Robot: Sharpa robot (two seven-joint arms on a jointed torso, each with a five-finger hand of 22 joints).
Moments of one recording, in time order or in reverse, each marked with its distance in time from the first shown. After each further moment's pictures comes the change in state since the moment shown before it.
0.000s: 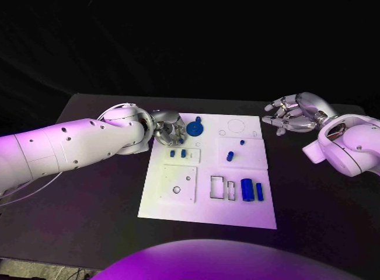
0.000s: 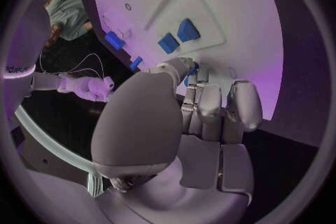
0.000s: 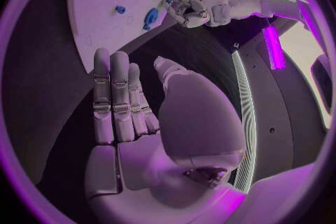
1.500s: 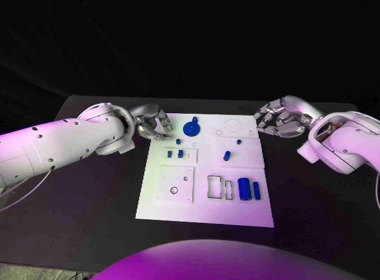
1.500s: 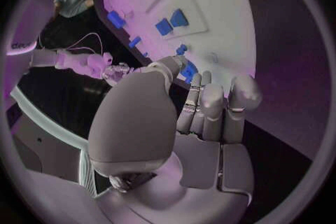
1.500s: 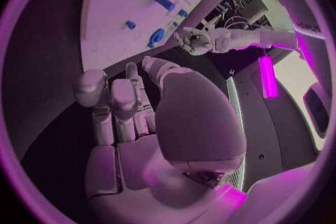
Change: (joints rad) left arm -0.002 -0.100 0.017 0.020 0.233 -0.074 0.043; left_hand -0.105 -0.039 -0.065 0.025 0.000 -0.085 0.037 -0.072 -0.037 -0.192 0.048 0.026 -0.014 -0.076 0.047 -0.047 -0.186 0.033 -0.135 0.038 -0.165 -0.202; right arm -0.004 0.027 0.000 -0.013 -0.278 0.094 -0.027; right_hand 0.069 -0.039 0.185 -0.105 -0.030 0.099 -0.026 -0.029 -0.055 0.105 -0.027 -0.430 -0.363 0.184 -0.027 0.429 0.366 -0.032 0.215 -0.029 0.545 0.441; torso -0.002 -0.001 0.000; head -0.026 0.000
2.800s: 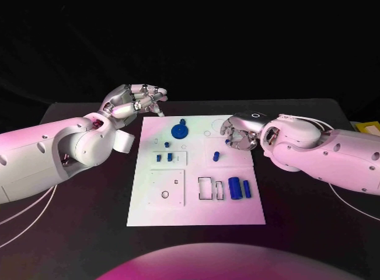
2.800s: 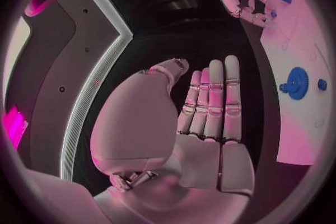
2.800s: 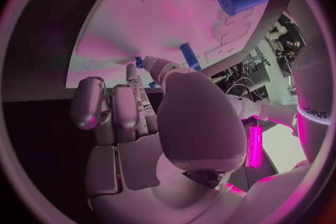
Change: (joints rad) left arm 0.000 -0.067 0.002 0.140 1.022 -0.004 0.489; left_hand -0.004 0.046 0.021 -0.023 0.000 0.051 -0.003 0.035 -0.010 0.094 0.000 0.049 -0.041 -0.365 0.016 -0.314 -0.407 0.048 -0.291 0.016 -0.497 -0.428; right arm -0.055 0.182 -0.003 -0.078 -0.565 0.106 -0.140; right_hand -0.013 0.016 0.024 -0.040 -0.017 0.007 -0.001 -0.019 0.000 0.004 0.001 -0.074 -0.049 0.003 0.004 0.145 0.098 -0.026 0.039 0.003 0.162 0.139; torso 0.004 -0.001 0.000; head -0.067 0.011
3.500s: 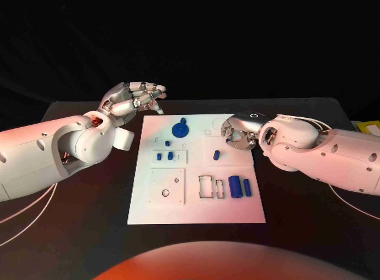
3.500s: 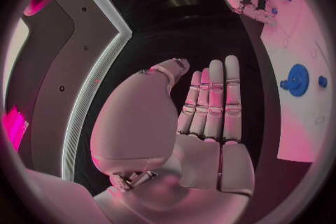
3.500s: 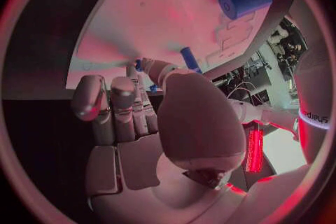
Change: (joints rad) left arm 0.000 -0.003 0.000 0.000 0.019 -0.018 -0.002; left_hand 0.000 0.000 0.003 -0.014 0.000 -0.007 0.014 -0.009 -0.005 0.000 0.000 -0.008 -0.001 -0.003 0.003 -0.004 -0.007 -0.001 0.000 0.000 -0.008 -0.005; right arm -0.014 0.011 0.009 -0.003 -0.039 0.026 -0.028; right_hand -0.015 0.016 0.035 -0.047 -0.013 0.019 -0.001 0.021 0.018 0.015 -0.002 -0.077 -0.042 -0.060 0.017 -0.169 -0.198 0.002 -0.042 0.013 -0.051 -0.014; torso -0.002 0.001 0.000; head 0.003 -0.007
